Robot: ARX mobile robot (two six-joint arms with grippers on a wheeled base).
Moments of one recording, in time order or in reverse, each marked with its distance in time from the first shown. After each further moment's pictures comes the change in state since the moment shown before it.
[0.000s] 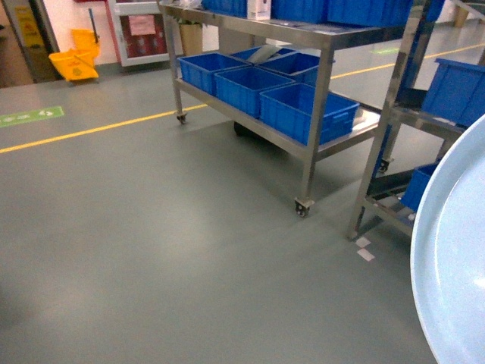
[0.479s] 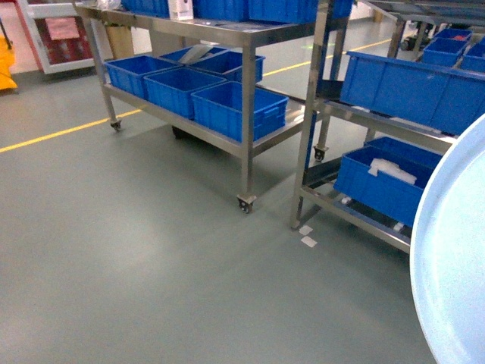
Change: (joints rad) left arm 0.000 0.000 0.000 0.000 0.000 0.000; right arm 0.000 0.000 0.000 0.000 0.000 0.000
